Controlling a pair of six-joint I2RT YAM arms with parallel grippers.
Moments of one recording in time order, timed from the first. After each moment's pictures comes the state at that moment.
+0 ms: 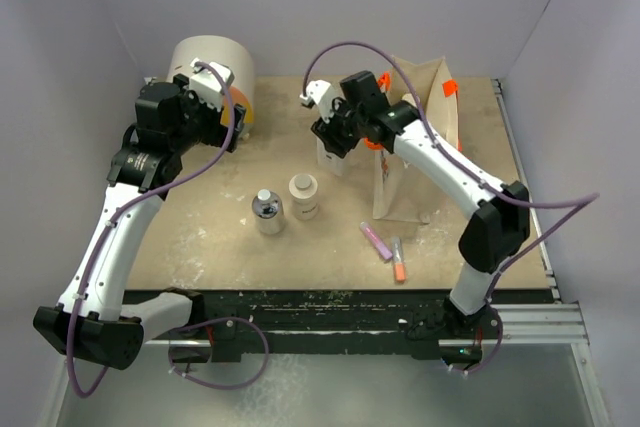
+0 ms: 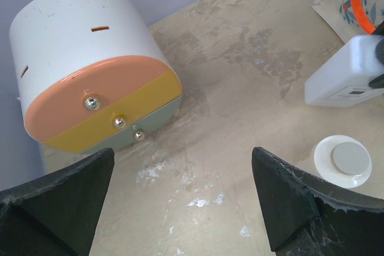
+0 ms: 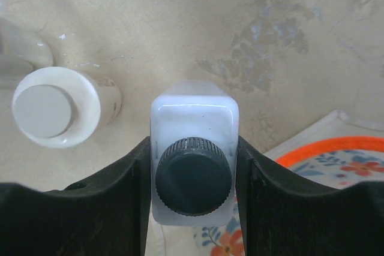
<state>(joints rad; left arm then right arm) -0.22 1.15 1.33 -0.52 0.12 0.24 0.61 1.79 1.68 -0.67 -0.15 -0.41</state>
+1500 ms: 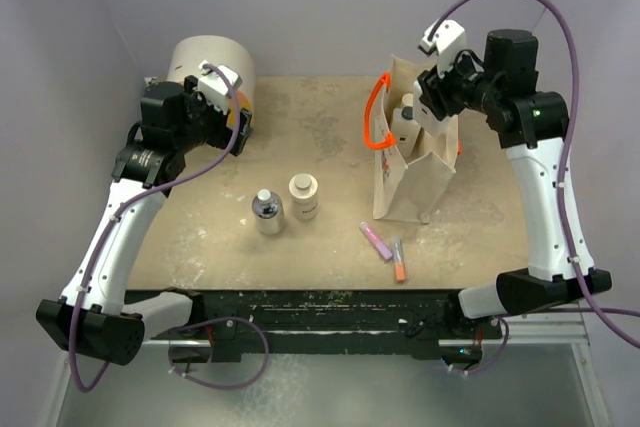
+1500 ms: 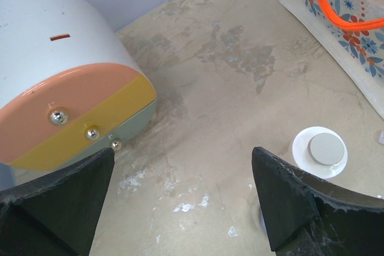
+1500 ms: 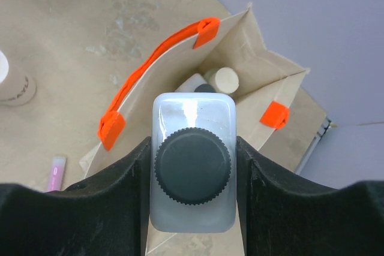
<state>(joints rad) -0.22 1.17 1.32 -0.52 0.23 0.25 0.19 1.42 1.94 -0.98 -0.25 -0.52</state>
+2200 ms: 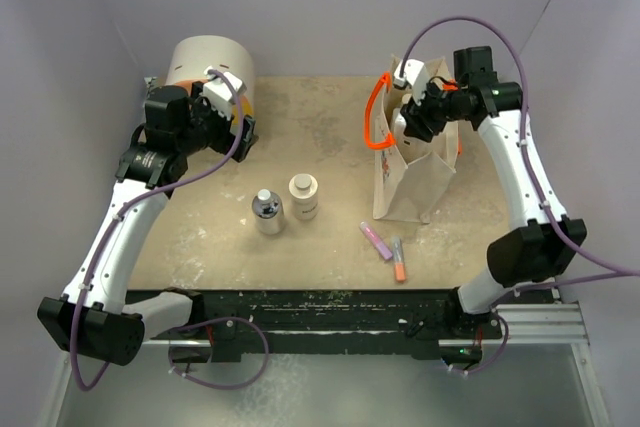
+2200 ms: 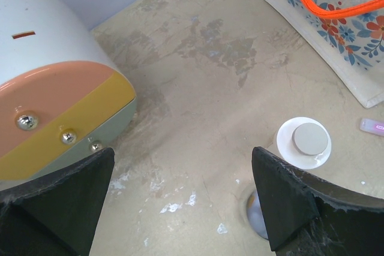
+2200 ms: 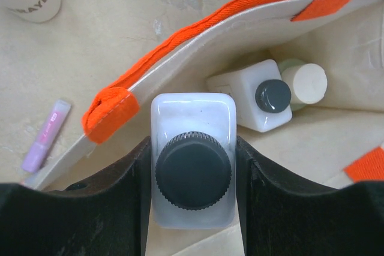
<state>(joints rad) -0.22 1.17 1.28 -0.51 0.31 0.25 0.13 1.56 1.74 -1.03 -0.48 -0.80</state>
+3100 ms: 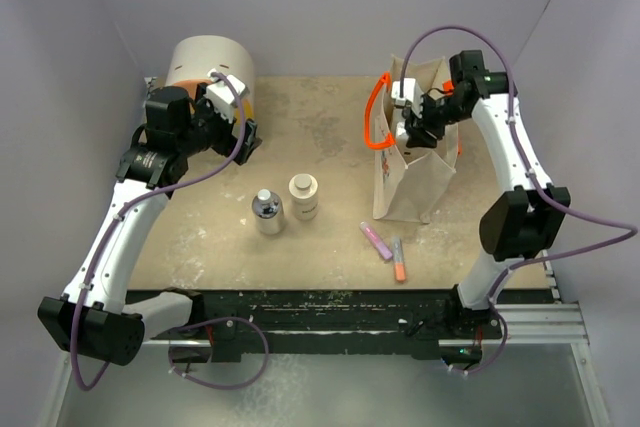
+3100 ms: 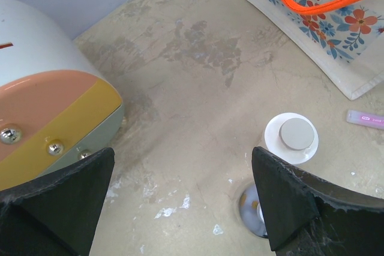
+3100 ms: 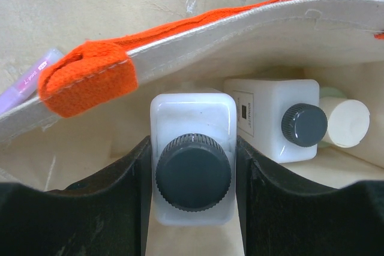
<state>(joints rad) -0.22 1.17 1.27 -0.51 0.37 0.27 0.07 1.74 1.79 -1.21 -0.65 -1.24</state>
